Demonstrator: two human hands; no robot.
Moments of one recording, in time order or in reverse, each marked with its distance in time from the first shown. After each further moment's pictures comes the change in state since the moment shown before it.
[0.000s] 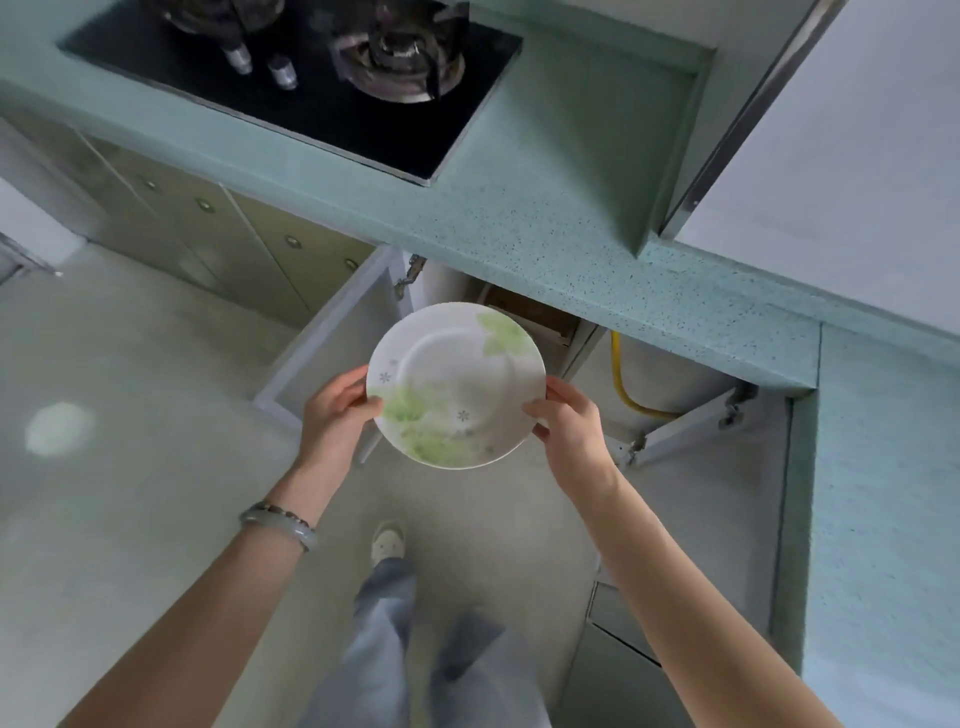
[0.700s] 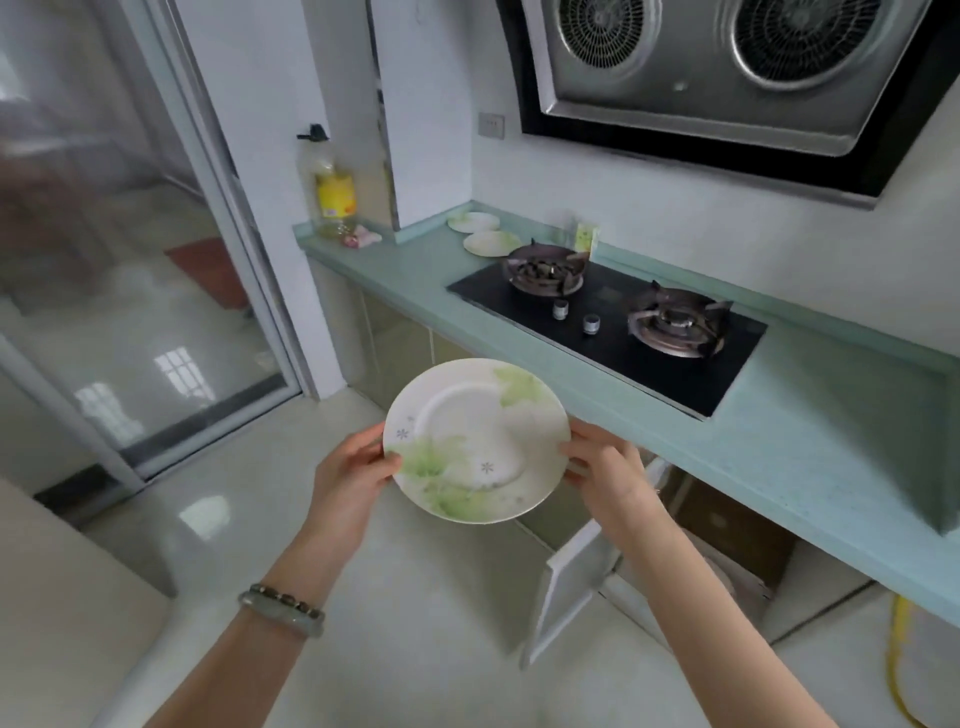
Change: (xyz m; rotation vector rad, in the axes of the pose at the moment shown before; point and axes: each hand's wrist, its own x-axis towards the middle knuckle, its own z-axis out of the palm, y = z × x) left_hand -0.049 0.186 -0.349 -0.241 0.245 0.365; right_hand -0.095 -0.065 0.375 -0.062 -0.432 -0.219
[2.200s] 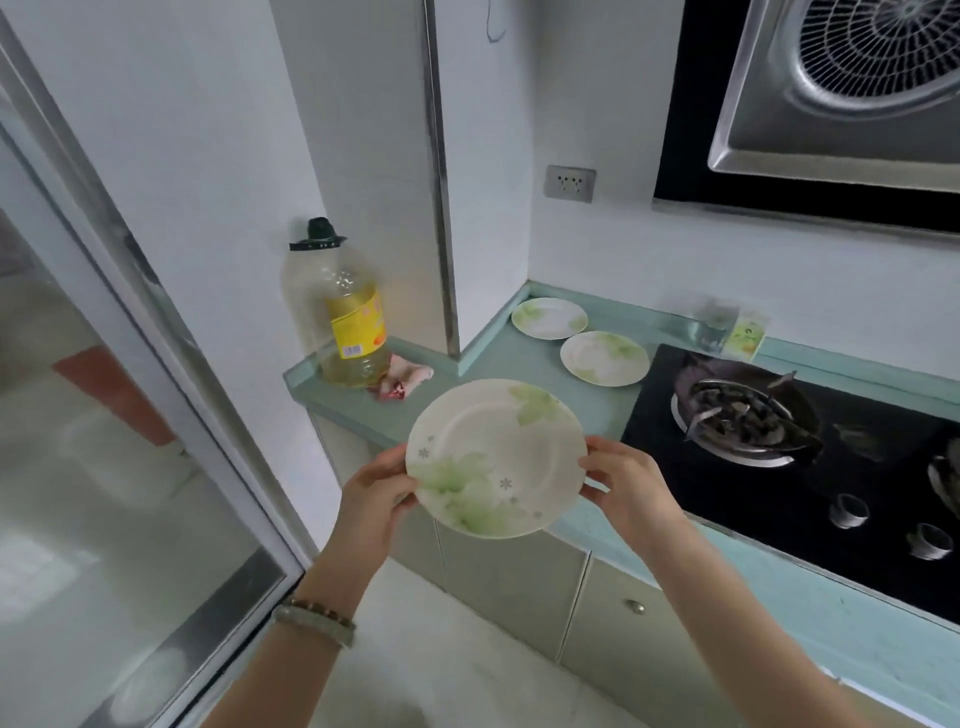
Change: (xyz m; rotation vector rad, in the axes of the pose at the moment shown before) left_hand 0.742 0.085 -0.177 -0.008 -0.195 -0.212; right_hand 0.612 -0.041 0.388 0.086 0.166 -0.045
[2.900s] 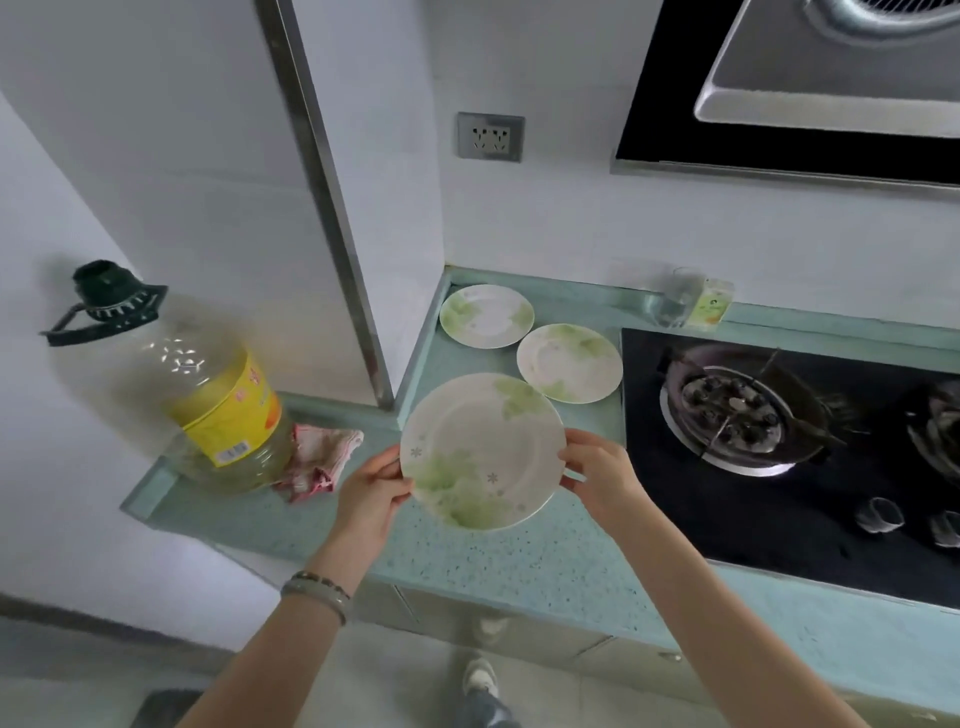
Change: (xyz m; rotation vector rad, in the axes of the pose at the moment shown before) left_hand 0.308 -0.023 0.023 0.160 -0.192 -0.311; right_hand 0.228 0.015 0.028 0.083 0.402 0.111
